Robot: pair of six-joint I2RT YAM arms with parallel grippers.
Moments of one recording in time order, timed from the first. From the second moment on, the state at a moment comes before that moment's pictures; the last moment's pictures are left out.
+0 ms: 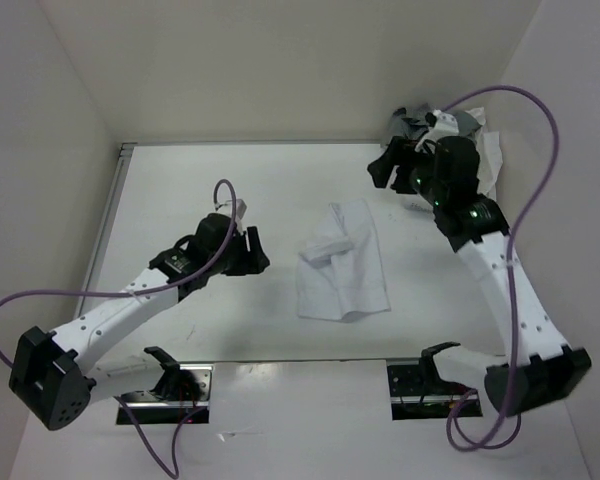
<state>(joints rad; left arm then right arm) -0.59 1.14 0.83 -0.41 -0.03 -0.61 0.24 1.24 1.34 -0.44 -0.08 0.36</state>
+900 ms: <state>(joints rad) -0.67 1.03 0.66 -0.31 0.10 -0.65 0.28 0.92 1.00 -0.67 0.03 0.47</state>
